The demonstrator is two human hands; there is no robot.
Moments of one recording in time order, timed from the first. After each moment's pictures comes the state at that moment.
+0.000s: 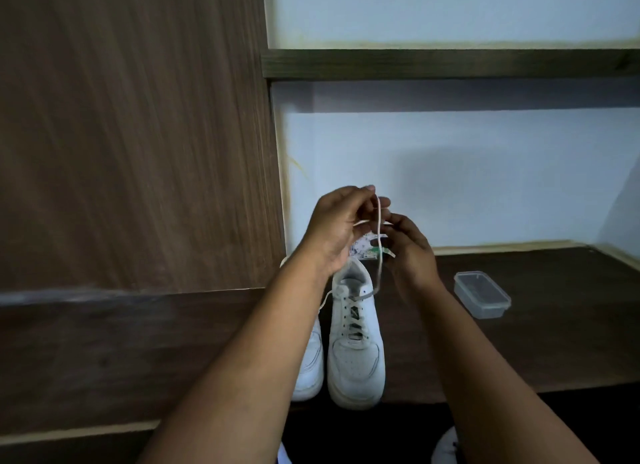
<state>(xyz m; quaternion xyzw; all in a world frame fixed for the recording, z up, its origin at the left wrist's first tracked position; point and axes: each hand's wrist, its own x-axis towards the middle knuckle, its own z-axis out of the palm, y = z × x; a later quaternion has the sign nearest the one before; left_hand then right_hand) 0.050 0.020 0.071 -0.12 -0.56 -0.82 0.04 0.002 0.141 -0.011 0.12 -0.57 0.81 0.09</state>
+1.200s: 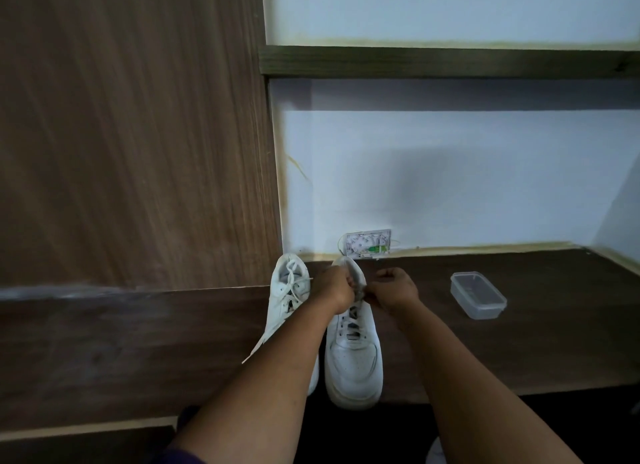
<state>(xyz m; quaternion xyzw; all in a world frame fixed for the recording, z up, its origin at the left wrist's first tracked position) -0.012 0.019 -0.064 0.01 -0.96 -0.30 0.01 -0.018 0.143 -0.074 -0.14 -0.76 0.64 0.00</state>
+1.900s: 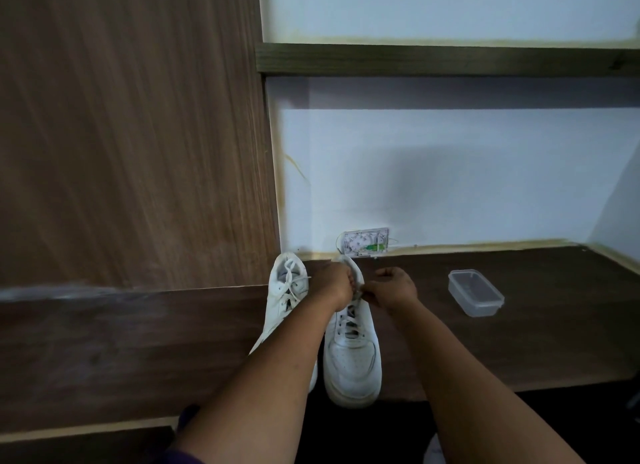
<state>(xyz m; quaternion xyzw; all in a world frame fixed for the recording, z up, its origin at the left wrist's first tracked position) -0.018 0.019 -0.062 -0.01 -0.97 -0.26 0.02 -0.016 0.144 -0.075 -0.14 -0.77 0.63 0.00</state>
